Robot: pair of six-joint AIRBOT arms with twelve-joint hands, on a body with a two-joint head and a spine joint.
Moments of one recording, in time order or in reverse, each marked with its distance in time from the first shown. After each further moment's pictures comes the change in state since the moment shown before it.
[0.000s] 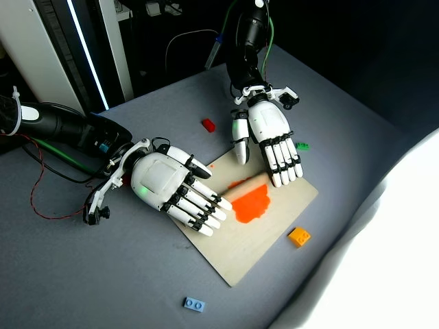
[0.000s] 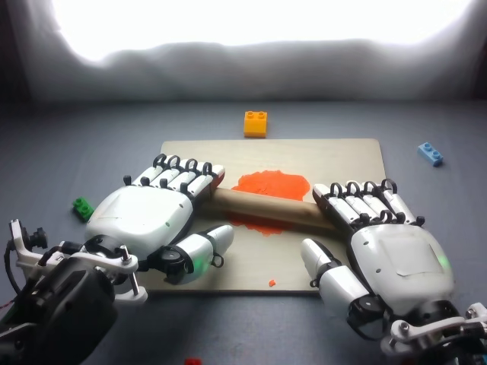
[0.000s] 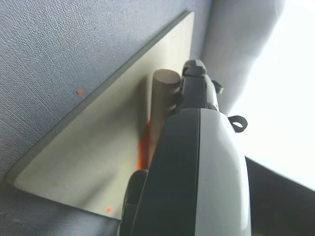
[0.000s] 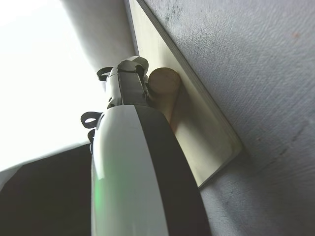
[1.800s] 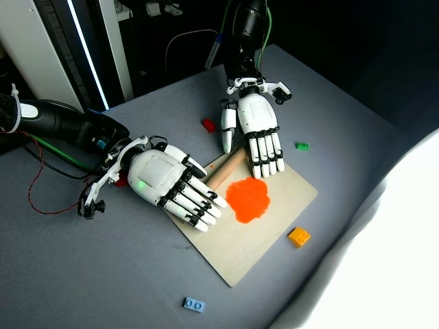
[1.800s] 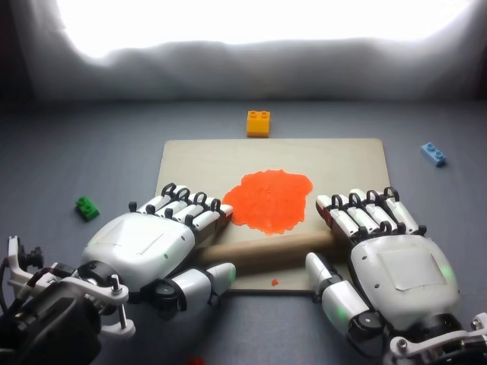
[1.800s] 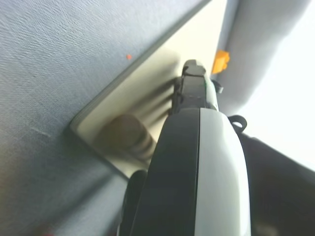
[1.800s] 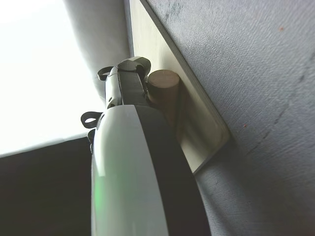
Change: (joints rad) left arm 0.036 0.065 -0.087 0.083 0.071 -0.027; right arm -0.018 -0.004 -0.024 -0.001 0.040 -0.126
